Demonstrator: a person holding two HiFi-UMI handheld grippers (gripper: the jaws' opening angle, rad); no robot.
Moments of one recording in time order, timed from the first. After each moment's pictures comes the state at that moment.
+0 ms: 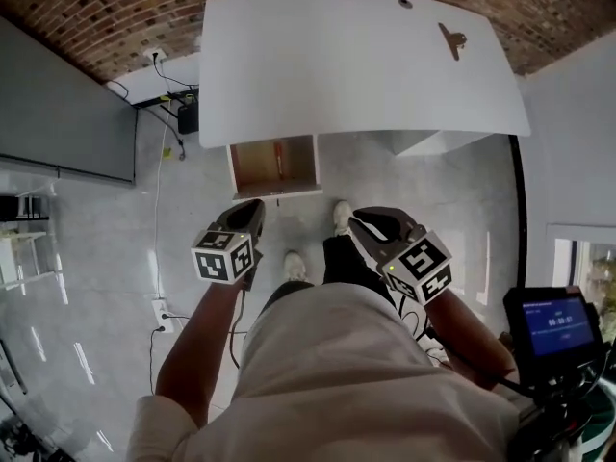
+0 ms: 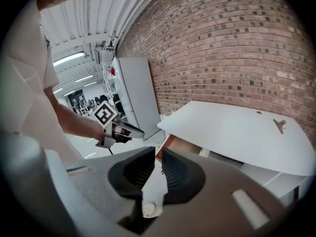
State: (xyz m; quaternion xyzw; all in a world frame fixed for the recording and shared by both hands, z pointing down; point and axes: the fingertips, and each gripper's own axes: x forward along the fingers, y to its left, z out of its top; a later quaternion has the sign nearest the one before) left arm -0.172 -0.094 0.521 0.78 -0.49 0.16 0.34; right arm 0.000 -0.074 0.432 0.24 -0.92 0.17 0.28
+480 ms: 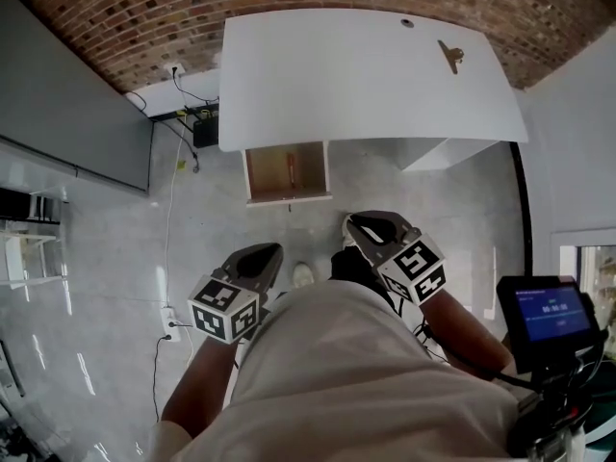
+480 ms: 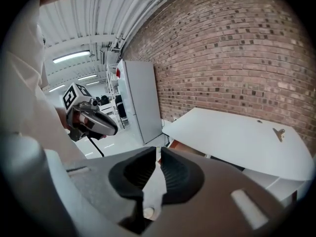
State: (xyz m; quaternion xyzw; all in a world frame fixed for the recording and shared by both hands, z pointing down) left arm -0.143 -0.021 0.418 0.83 -0.43 0.15 0.31; right arm -0.024 -0.078 0.418 0.23 -0.93 0.14 0.26
